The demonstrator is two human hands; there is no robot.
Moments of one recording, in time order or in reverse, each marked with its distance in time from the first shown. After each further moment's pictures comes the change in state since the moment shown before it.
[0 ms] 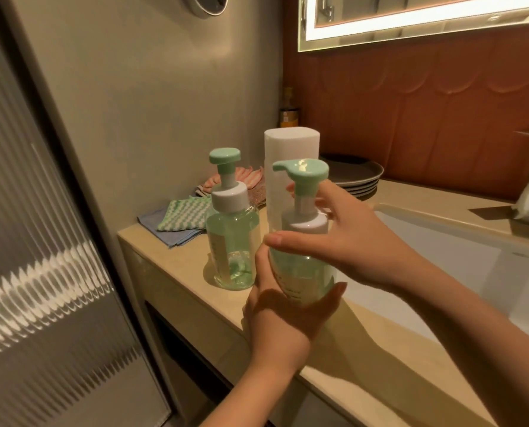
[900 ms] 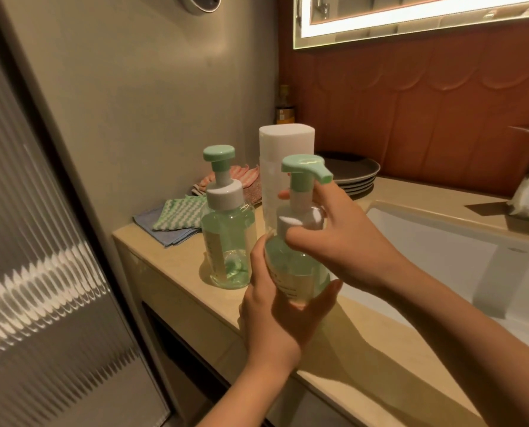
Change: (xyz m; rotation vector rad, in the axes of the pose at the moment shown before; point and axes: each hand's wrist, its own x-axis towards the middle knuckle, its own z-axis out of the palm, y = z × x) left_hand -0.001 -0.004 0.000 0.018 0.016 0.107; right_hand -0.002 0.001 0.011 0.113 0.052 -0.006
